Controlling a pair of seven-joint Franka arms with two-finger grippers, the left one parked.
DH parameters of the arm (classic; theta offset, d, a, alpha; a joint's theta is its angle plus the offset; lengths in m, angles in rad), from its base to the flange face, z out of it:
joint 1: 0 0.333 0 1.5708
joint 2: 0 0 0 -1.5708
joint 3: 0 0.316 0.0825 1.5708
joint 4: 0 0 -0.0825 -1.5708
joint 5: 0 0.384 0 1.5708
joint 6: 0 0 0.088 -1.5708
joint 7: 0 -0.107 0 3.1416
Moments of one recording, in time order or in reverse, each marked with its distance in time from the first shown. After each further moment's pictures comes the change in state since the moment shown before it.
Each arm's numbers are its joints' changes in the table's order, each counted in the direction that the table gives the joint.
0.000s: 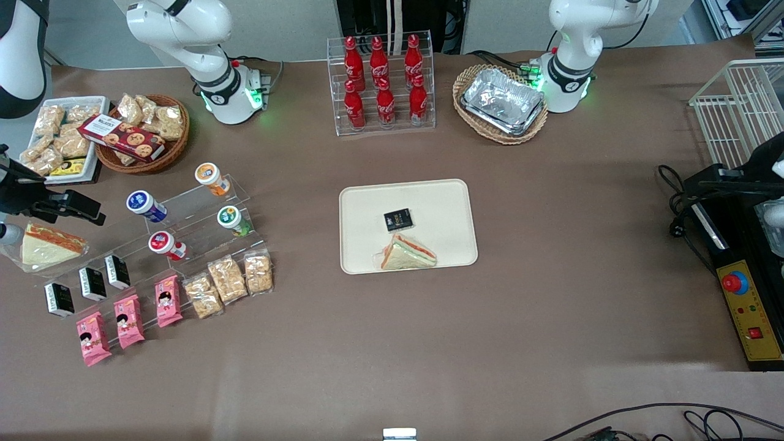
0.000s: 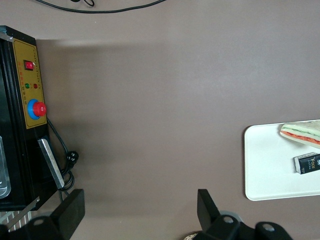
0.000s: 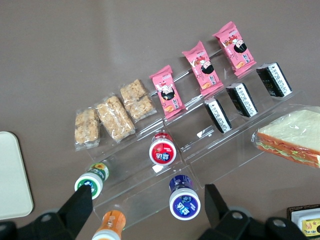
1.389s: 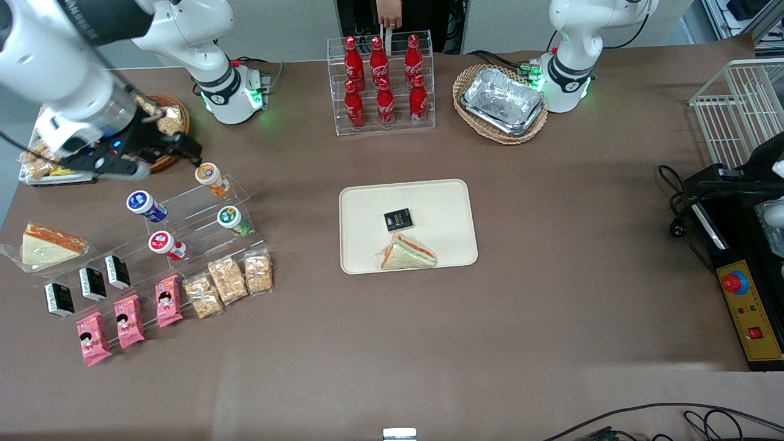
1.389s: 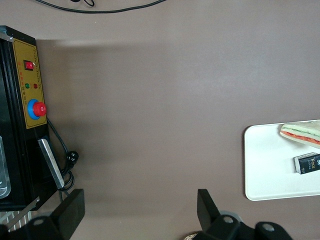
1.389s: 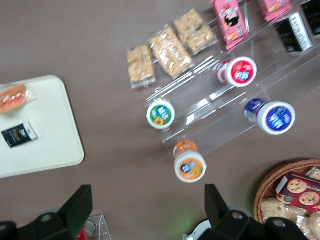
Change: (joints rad) arm 0.306 0.267 0.030 -0.282 0.021 -0.060 -0.374
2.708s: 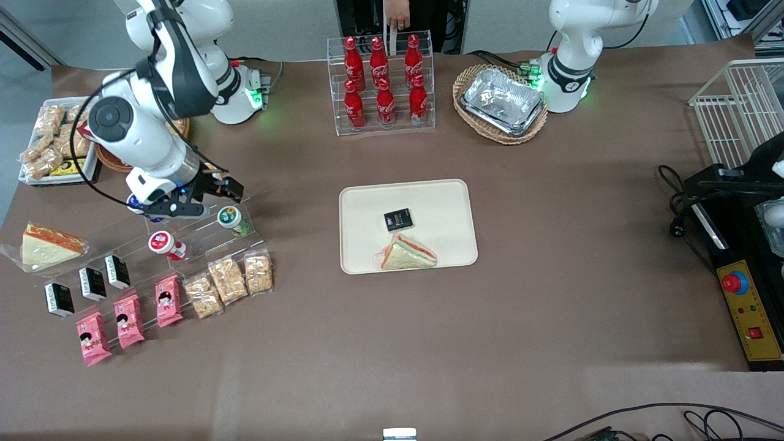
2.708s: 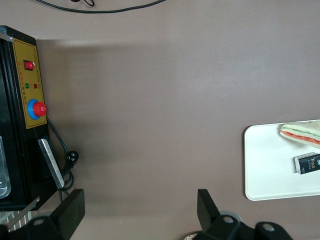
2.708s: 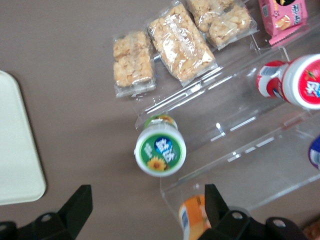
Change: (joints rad) arm -0.002 -0.112 -0.001 -0.358 -0.002 0.479 0.074
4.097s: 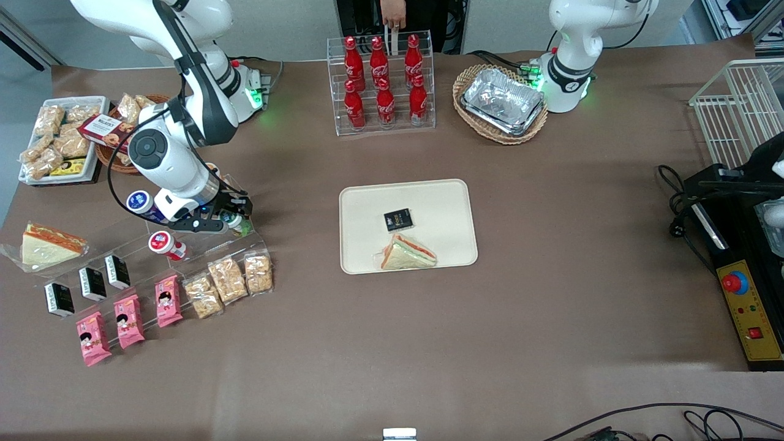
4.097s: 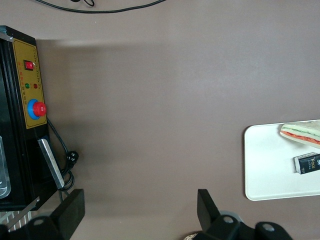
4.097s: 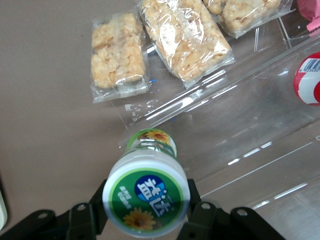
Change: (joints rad) arm 0.002 -0.119 -0.002 -0.119 0.000 0.254 0.016
